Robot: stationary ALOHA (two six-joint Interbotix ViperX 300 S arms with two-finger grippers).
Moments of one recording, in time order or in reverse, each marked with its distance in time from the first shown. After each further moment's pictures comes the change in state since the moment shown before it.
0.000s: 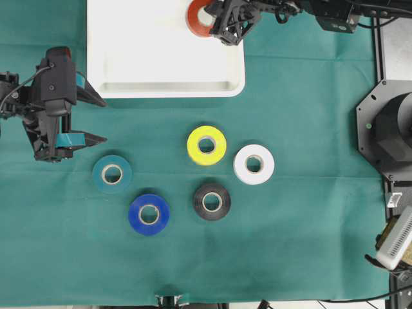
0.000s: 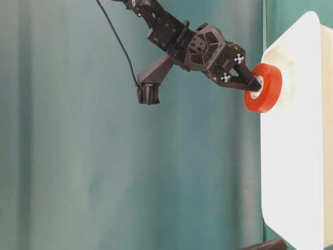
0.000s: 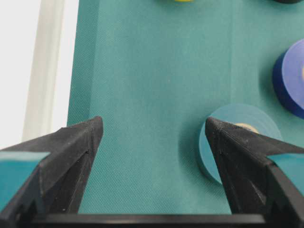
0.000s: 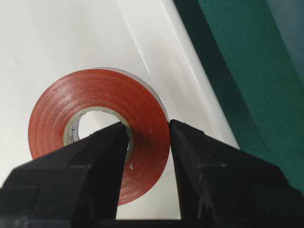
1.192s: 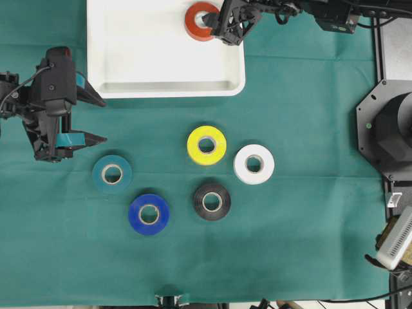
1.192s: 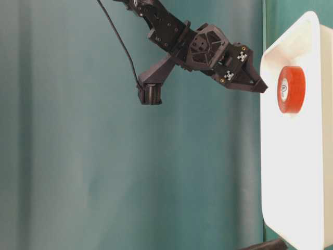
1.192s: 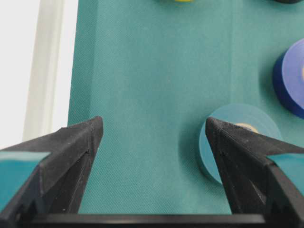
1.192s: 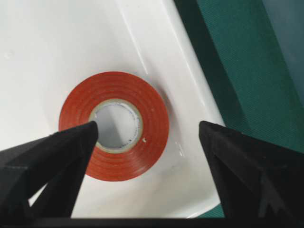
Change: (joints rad) left arm 0.000 0.000 0.000 0.000 0.000 0.000; right arm 0.000 0.005 0.000 -0.051 -0.002 -0.002
